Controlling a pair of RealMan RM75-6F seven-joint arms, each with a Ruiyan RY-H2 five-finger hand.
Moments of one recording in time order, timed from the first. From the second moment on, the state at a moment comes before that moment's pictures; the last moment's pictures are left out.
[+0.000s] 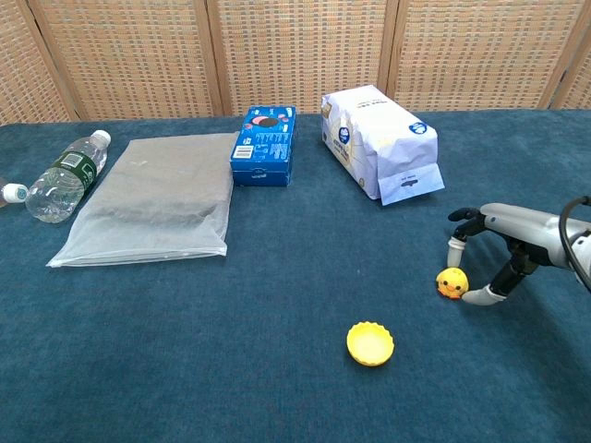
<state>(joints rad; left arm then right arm) -0.06 -1.04 0.02 -1.68 1.53 1.44 0.08 0.59 -1.58 0.16 -1.53 -0.84 0.97 -0.39</state>
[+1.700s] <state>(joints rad) -0.08 -1.04 0.02 -1.68 1.52 1.41 0.08 0.75 -1.56 0.11 -1.83 -0.86 0.98 -0.59</state>
